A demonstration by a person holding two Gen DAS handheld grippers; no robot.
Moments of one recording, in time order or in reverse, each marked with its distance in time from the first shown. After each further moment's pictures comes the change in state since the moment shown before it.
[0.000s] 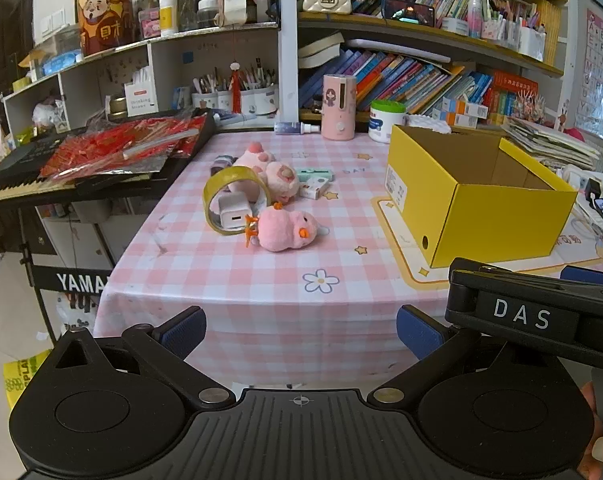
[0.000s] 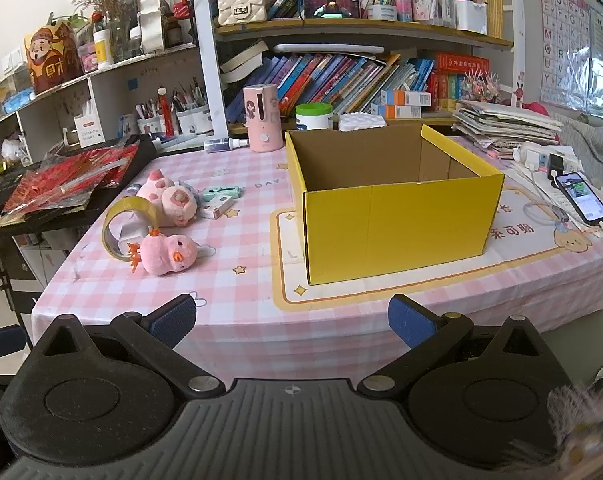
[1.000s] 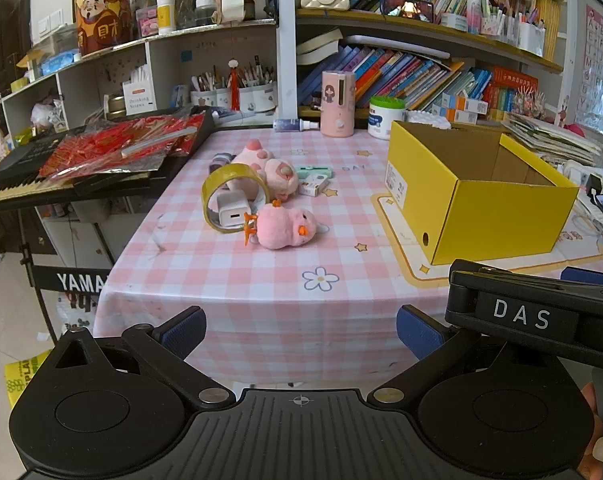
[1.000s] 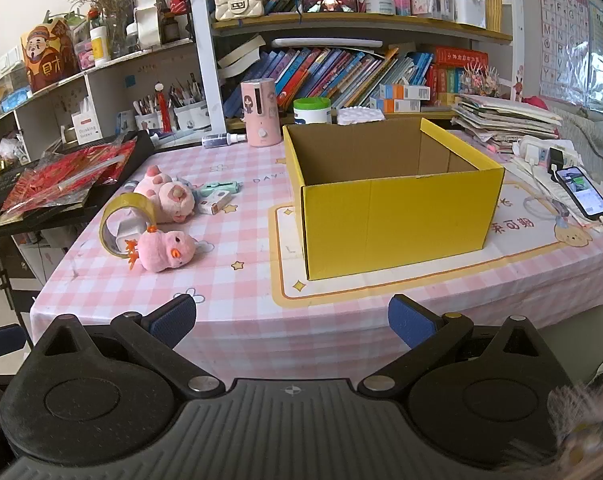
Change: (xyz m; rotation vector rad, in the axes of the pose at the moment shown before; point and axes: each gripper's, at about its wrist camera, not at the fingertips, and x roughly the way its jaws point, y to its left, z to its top) left arm 0.001 -0.002 -0.003 0.003 0.002 0.002; right arm 0.001 0.000 0.000 0.011 0.013 0.001
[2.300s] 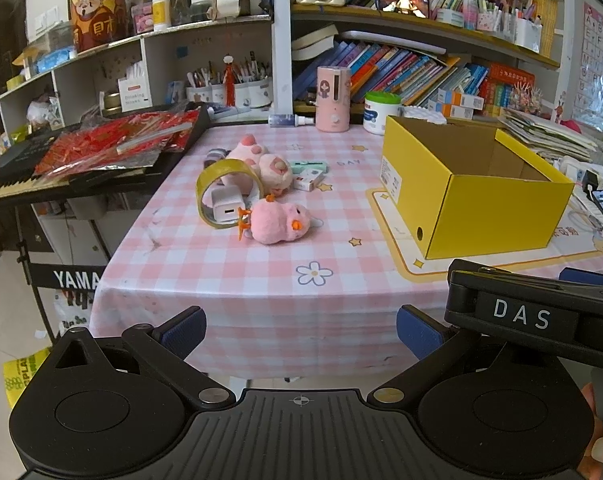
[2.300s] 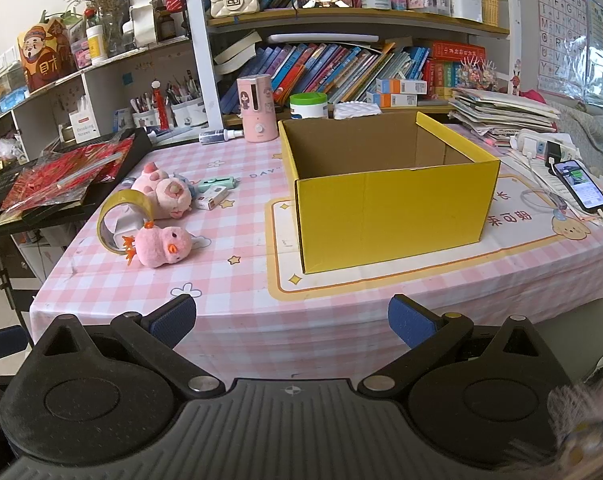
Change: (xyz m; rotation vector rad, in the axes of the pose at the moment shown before) left arm 0.000 -0.006 -0.003 0.007 0.017 -0.011; right arm 0.000 -0.005 -0.003 0.008 0.012 0.003
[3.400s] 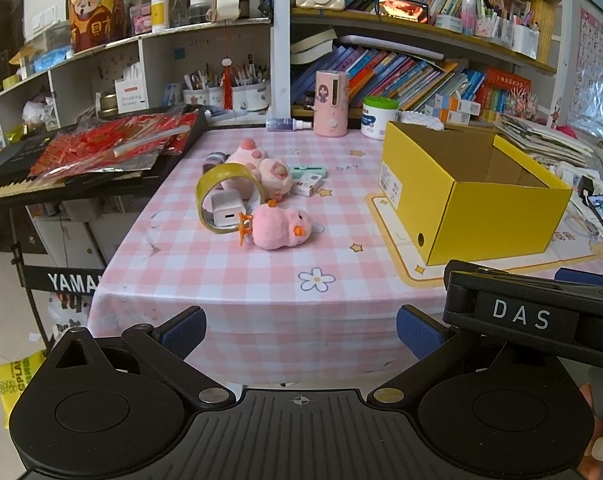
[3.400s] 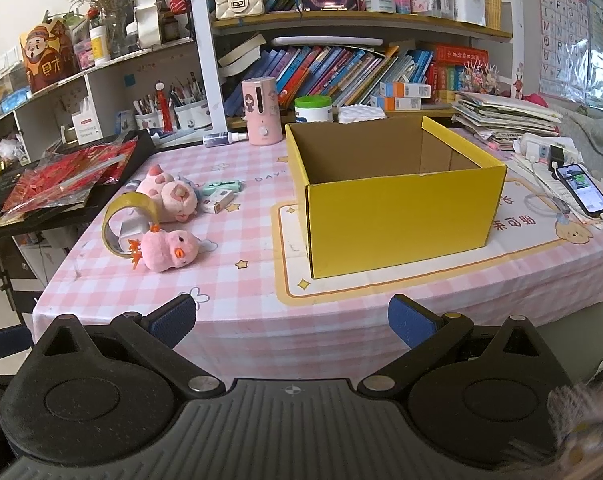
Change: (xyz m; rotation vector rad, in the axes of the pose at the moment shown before) left arm 0.003 0.011 0.007 0.000 -0.007 -0.021; right arm -0.002 0.006 0.005 0.002 0.004 0.005
